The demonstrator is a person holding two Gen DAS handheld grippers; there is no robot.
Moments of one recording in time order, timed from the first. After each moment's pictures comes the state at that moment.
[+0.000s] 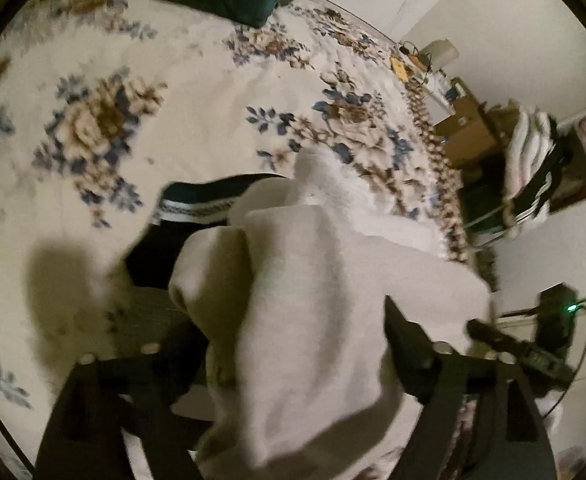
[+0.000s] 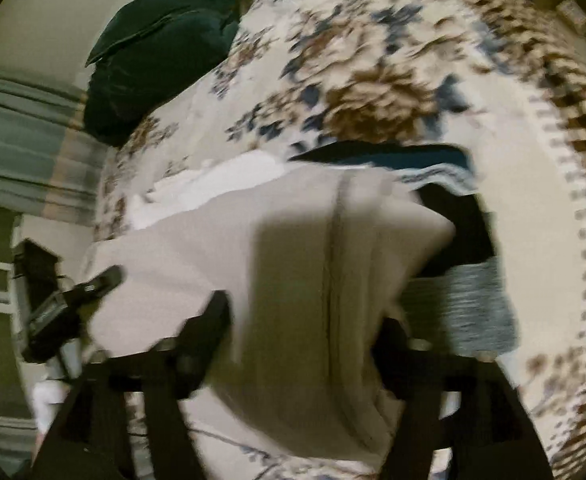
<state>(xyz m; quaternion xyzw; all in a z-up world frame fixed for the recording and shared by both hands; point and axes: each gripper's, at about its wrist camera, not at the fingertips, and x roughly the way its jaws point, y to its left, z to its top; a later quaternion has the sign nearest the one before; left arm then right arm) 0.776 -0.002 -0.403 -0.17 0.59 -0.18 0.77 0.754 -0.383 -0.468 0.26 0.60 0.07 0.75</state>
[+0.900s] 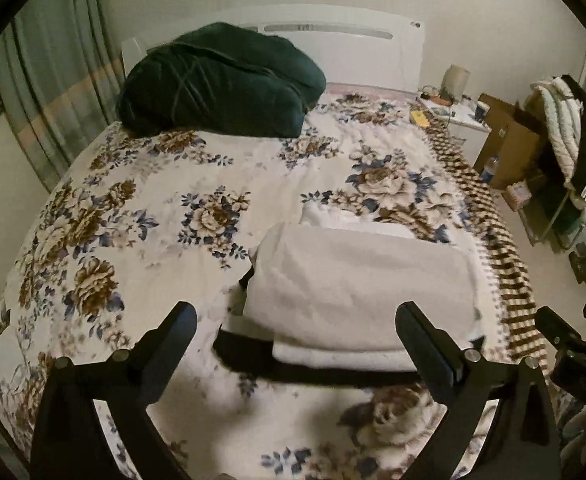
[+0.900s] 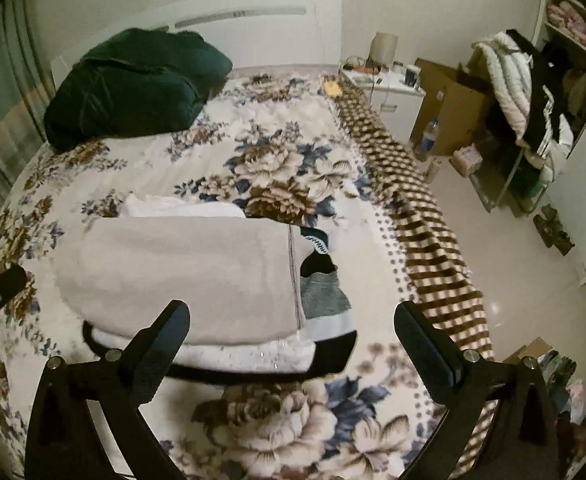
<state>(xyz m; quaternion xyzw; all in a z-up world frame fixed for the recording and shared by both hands) 0.607 -0.050 -0.231 0.00 0.45 -0.03 0.89 0.603 -0.310 -0.283 0.02 0.48 -0.11 0.87</state>
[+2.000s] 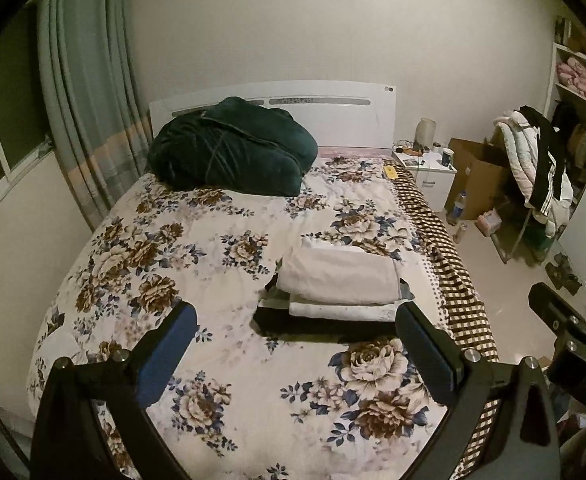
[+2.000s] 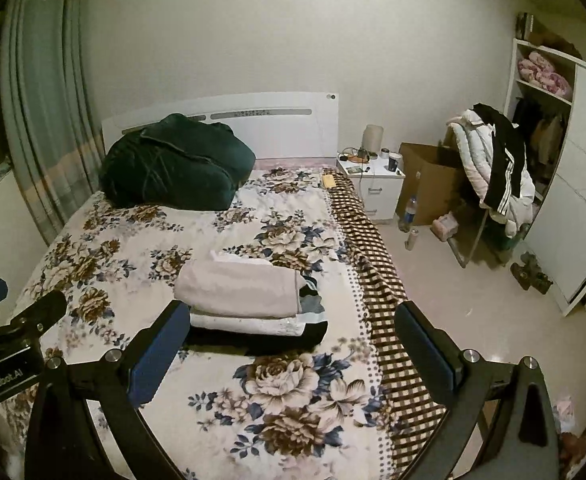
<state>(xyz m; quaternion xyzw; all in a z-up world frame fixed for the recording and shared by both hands) 0.383 -0.024 -0.042 0.01 0.37 -0.03 0.93 0.292 -0.221 0.025 0.00 0.35 -0.10 0.93</state>
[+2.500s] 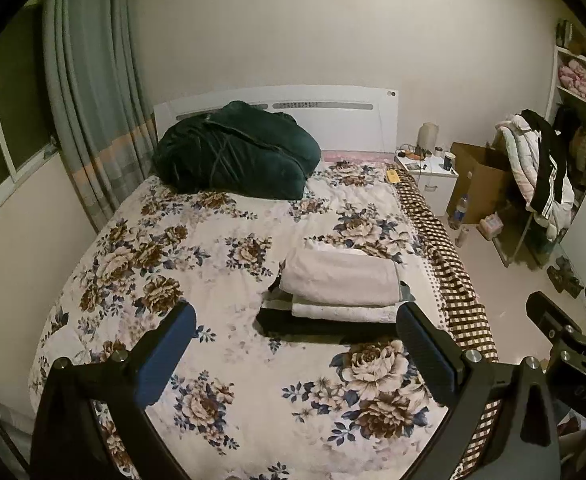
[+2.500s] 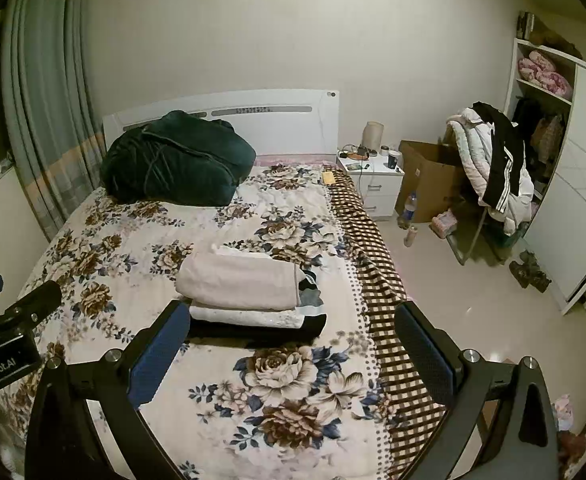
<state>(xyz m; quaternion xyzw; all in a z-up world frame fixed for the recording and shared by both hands) 0.361 -0.026 -0.032 0.01 0.36 -0.02 0.93 0.286 -0.222 0.024 0.00 0.36 -0.09 0.93</state>
